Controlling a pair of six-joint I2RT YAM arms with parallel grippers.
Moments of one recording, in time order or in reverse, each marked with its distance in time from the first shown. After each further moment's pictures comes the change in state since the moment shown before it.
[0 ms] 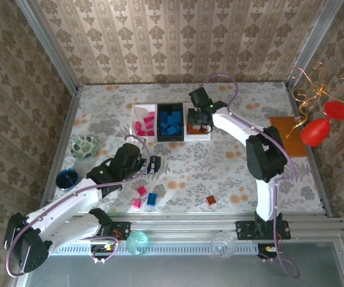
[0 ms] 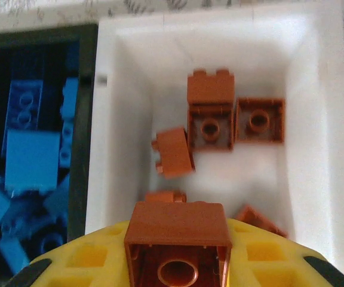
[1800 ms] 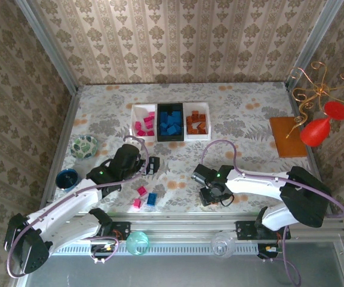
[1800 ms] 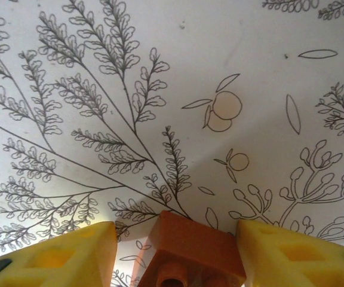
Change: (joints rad) left arm 0.020 -0.004 -0.020 0.000 0.006 -0.015; right arm 0.487 -0.607 -0.960 -0.179 -0.085 0.183
